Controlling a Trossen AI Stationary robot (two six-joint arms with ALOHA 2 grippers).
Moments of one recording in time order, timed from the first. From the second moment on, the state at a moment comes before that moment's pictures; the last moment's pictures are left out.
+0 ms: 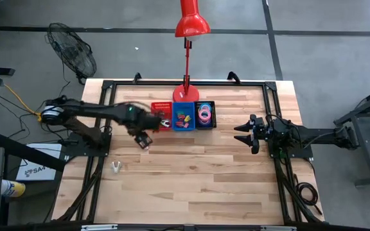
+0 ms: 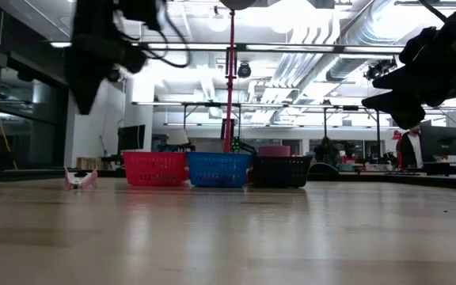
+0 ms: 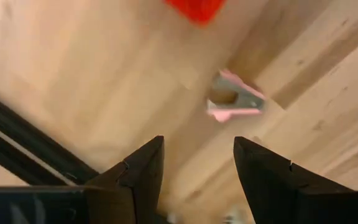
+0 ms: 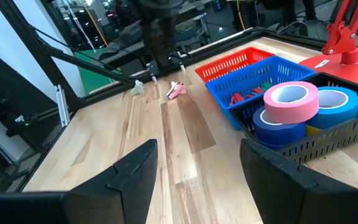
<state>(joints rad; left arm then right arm) 0.05 1.43 1.15 -1.30 -0.13 -0.62 -0.07 0.18 0.01 0.03 0.00 0.36</state>
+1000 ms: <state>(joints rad) -0.19 1.56 0.91 -0.74 -0.14 -1.40 -0.07 0.18 0.01 0.03 0.00 0.36</state>
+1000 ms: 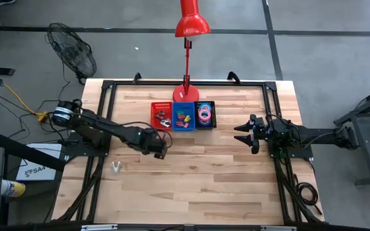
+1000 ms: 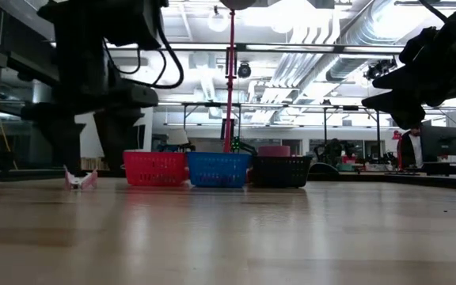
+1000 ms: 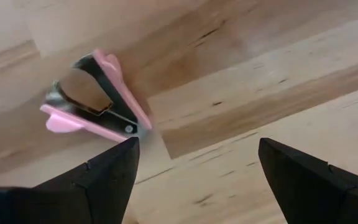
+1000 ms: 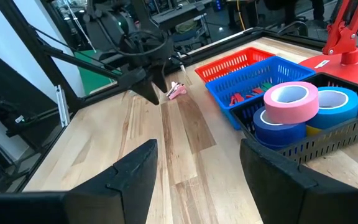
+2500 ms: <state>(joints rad) -0.20 1.72 0.88 -0.85 -0.35 -1.84 -0.07 0.18 0.01 0.03 0.00 0.36</state>
